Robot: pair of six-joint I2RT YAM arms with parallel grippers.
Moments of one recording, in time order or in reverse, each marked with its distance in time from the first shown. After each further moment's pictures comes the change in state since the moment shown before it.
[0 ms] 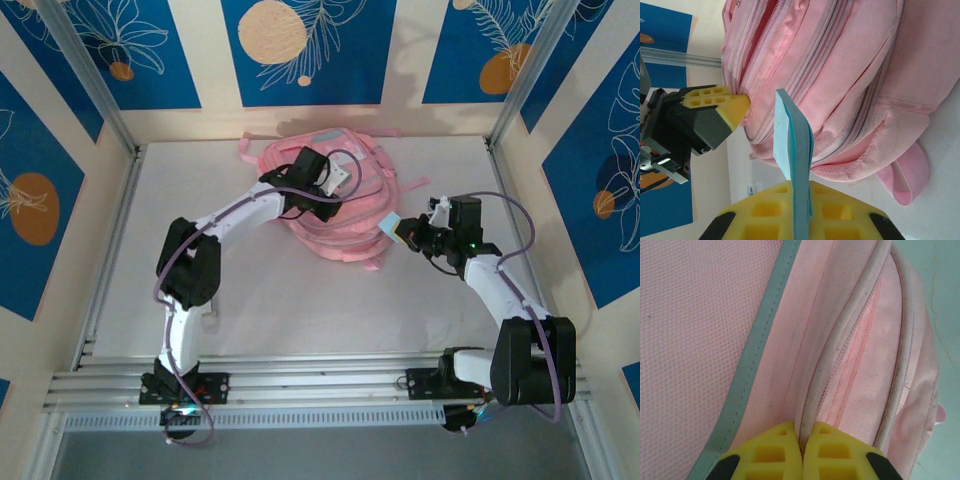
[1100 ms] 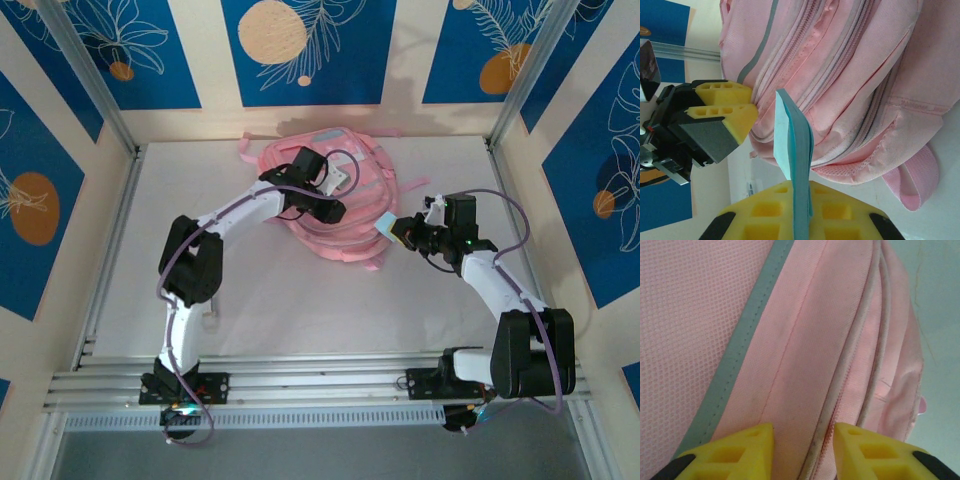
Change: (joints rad) left arm 0.020 0.031 0.015 -0.035 0.072 -0.021; right arm 0.020 0.038 0.019 0.007 0.000 -0.002
